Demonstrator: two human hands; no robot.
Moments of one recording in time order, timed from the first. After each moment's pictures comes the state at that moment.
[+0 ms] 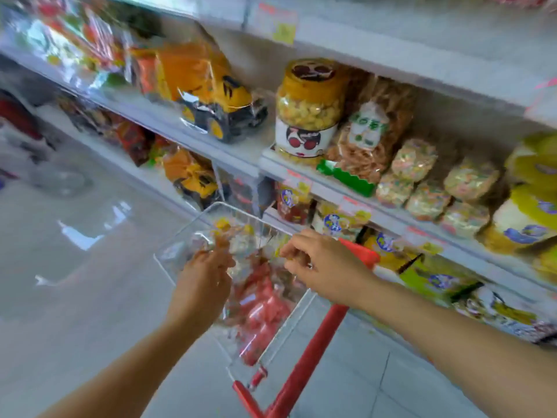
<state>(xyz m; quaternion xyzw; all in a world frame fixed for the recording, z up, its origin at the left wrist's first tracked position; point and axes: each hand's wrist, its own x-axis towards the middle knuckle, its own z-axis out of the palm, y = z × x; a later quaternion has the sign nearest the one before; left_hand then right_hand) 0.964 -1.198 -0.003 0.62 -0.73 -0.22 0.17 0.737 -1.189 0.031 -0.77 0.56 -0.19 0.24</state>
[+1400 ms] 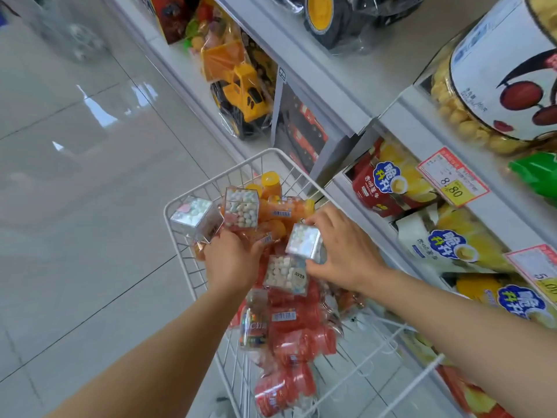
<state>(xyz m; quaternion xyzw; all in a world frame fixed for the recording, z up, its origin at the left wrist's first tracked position) 0.992 -1.323 -0.193 0.83 -0.44 -0.33 0.13 0.802 -1.362 -0.158 -0.84 0.50 0.04 0.19</state>
